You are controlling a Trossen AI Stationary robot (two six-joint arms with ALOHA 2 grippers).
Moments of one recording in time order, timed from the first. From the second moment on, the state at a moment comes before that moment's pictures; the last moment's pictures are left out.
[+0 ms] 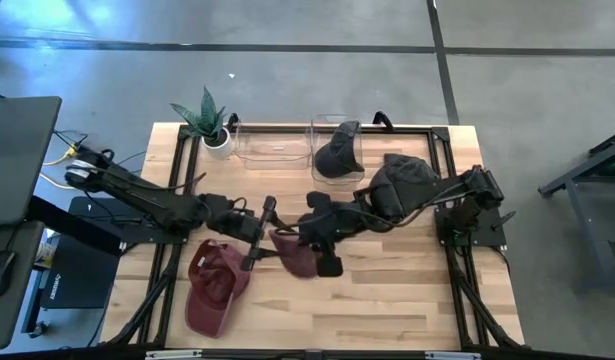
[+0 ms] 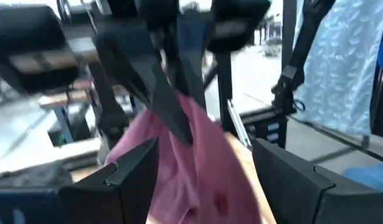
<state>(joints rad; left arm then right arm) -0.29 1.21 0.68 0.57 0.02 0.11 0.27 1.82 1.92 -0.83 0.05 0.13</state>
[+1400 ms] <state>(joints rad) -0.30 1.30 0.82 0.35 0.24 0.22 0.33 1.69 1.63 -0.78 0.11 -0.03</state>
